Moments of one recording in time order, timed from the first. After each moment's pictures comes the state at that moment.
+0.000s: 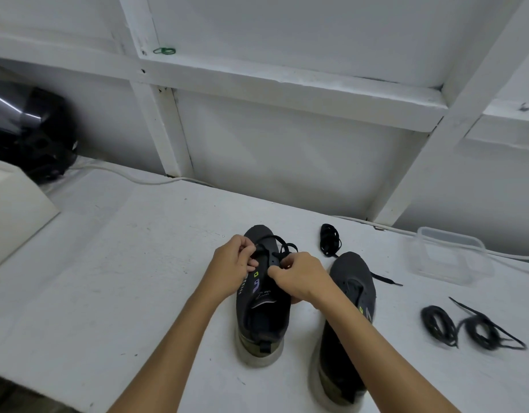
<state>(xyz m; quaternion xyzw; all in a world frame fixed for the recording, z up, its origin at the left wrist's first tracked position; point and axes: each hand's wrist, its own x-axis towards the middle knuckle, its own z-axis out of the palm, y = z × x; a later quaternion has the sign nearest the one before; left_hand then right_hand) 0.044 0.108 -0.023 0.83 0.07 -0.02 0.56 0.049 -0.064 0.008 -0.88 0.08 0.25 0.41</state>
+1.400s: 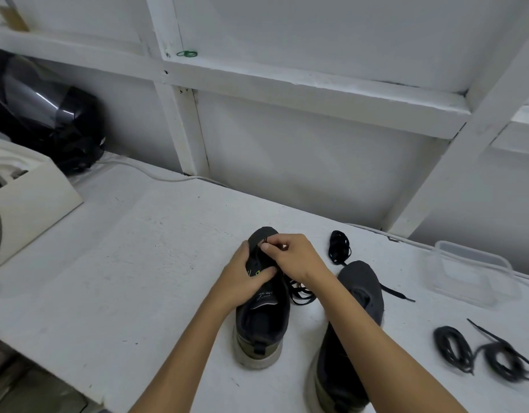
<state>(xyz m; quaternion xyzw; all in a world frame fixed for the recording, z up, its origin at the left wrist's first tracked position) 0.021 0.094 -0.026 0.84 0.10 -0.10 0.53 0.090 -0.056 -0.013 -0.83 -0.10 0.17 0.52</state>
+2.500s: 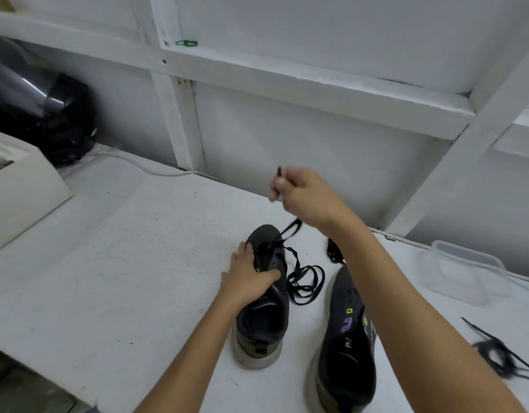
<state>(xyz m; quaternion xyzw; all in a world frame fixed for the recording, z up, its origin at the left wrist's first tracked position) 0.031 0.076 -0.027 0.87 0.16 -0.16 0.44 0.118 -0.048 0.105 -0.83 -0.18 0.10 0.51</state>
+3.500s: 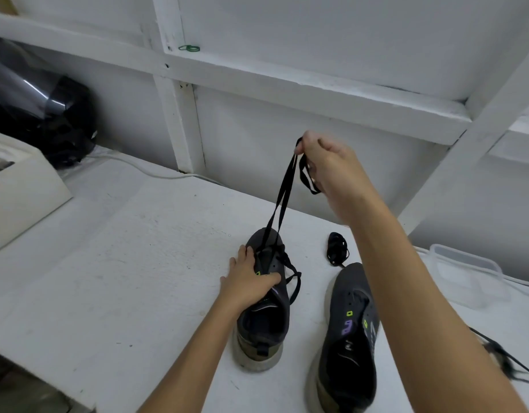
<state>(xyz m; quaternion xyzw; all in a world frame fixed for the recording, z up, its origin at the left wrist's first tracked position) 0.032 0.078 -0.036 0.87 0.15 -0.17 0.44 0.124 -0.065 0.141 -0.73 -0.12 0.02 0.67</state>
